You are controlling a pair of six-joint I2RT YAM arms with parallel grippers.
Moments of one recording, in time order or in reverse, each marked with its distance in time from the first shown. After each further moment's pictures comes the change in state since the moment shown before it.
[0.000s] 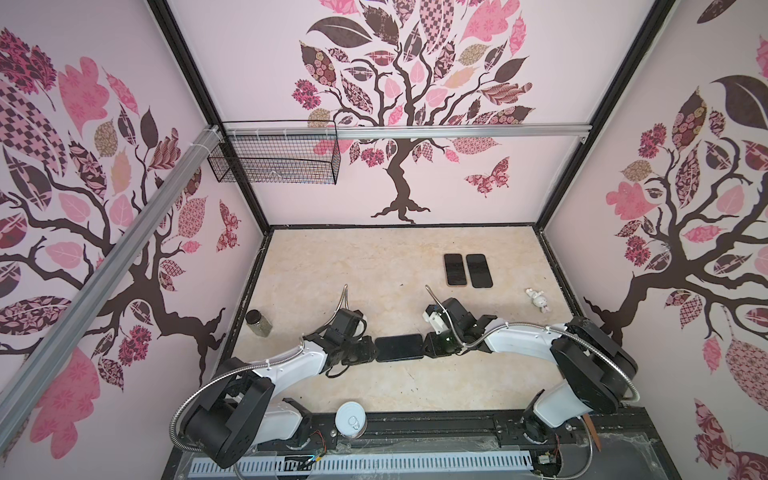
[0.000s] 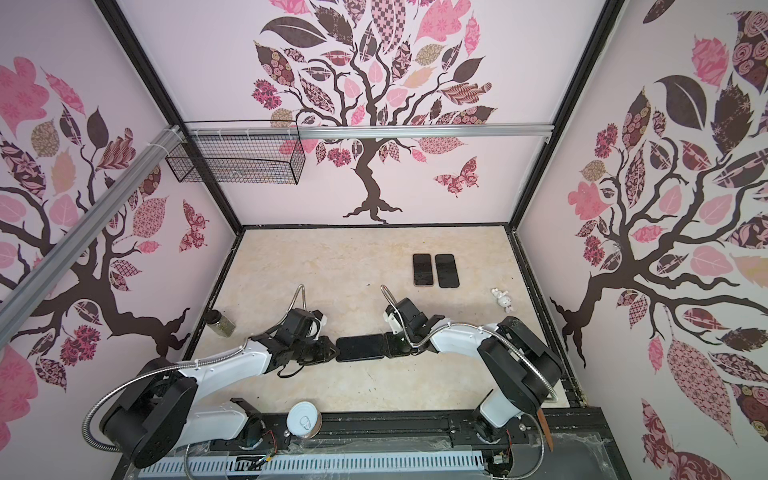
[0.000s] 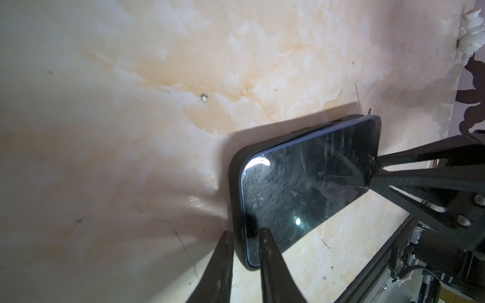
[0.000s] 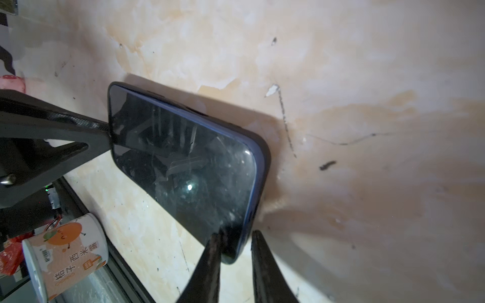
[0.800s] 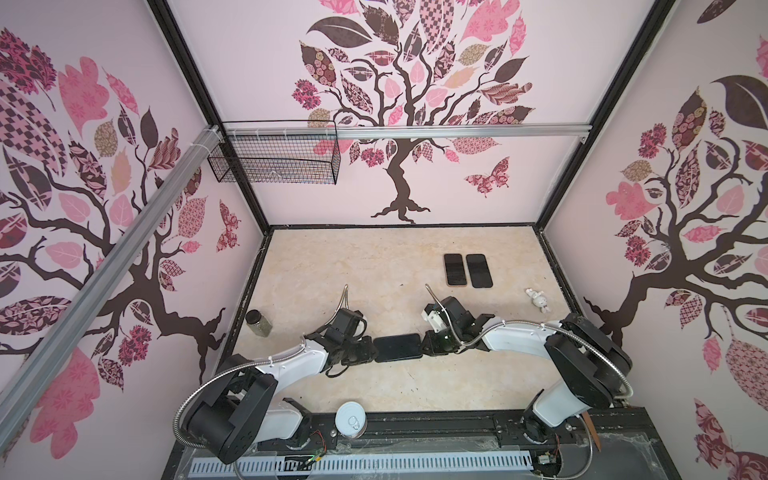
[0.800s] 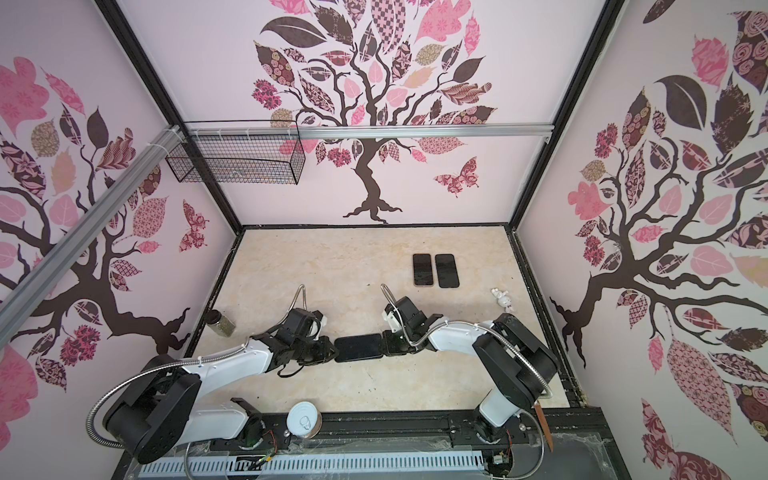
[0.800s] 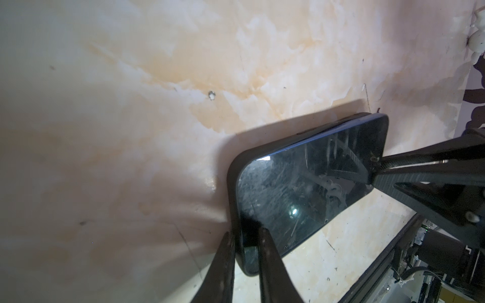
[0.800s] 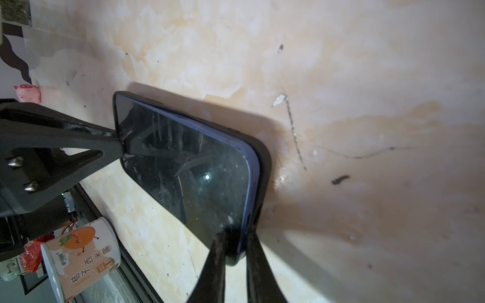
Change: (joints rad) left arm 0.000 0.019 0.003 0.005 0.005 -0.002; right arm -0.003 0.044 0.014 0.023 -0.031 0.040
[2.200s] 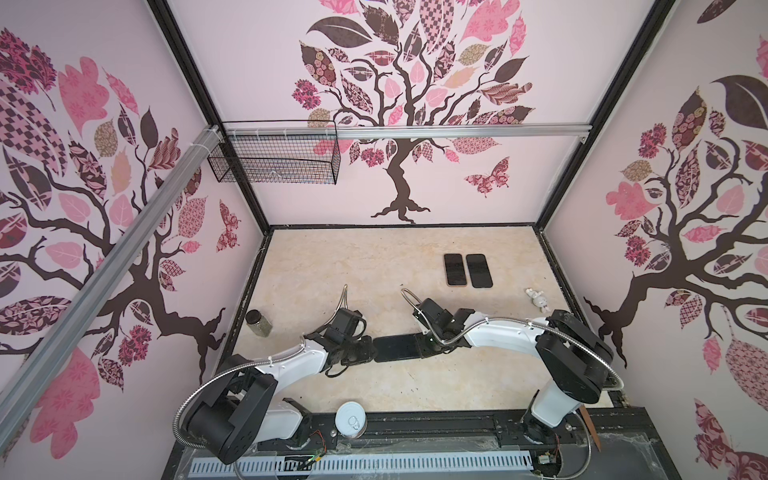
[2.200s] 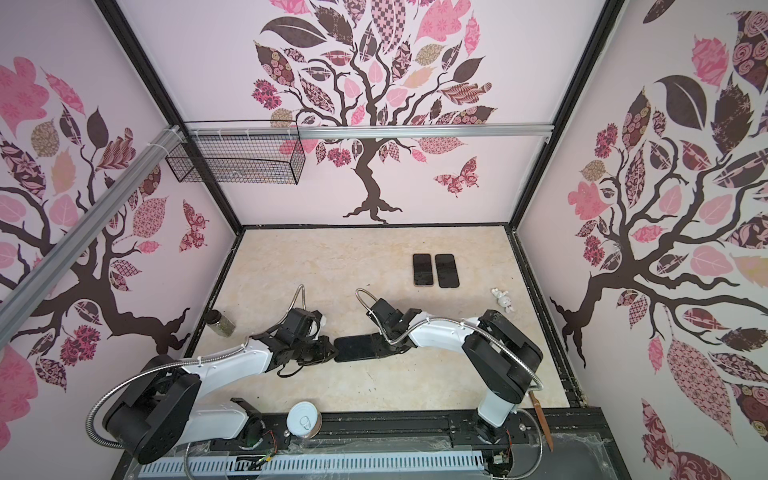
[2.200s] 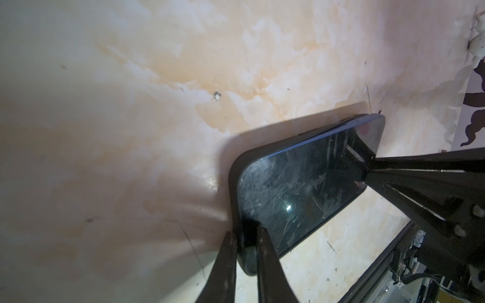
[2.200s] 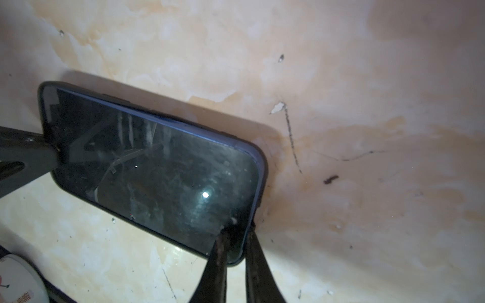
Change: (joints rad) left arm 0.003 0.001 0.000 -0.003 -0.001 -0.009; right arm 0.155 0.089 0.187 -0.277 0.322 -0.027
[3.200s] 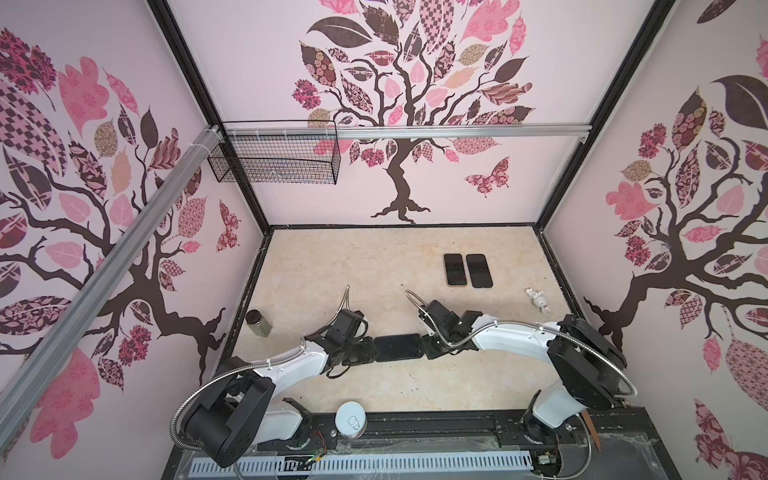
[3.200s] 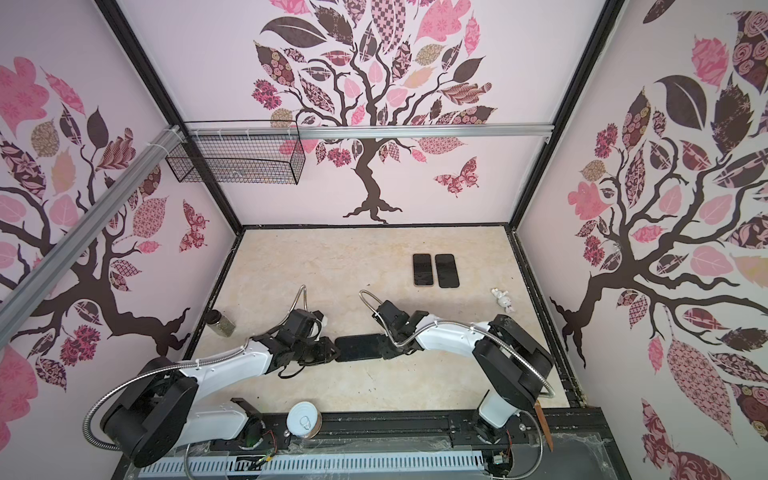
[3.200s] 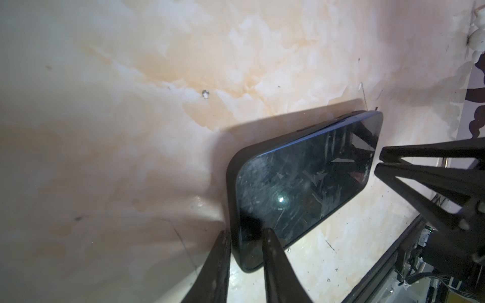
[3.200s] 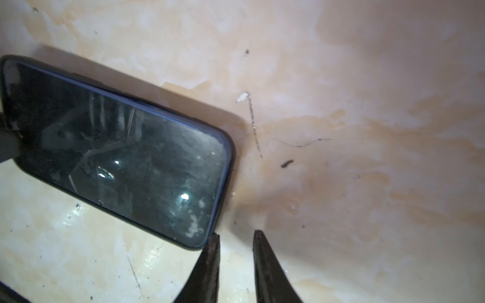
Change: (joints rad) left arm -0.020 -0.025 -0.001 -0.008 -0.029 0.011; right arm -0.053 -0.110 -0.048 -0.022 0.033 -0.098
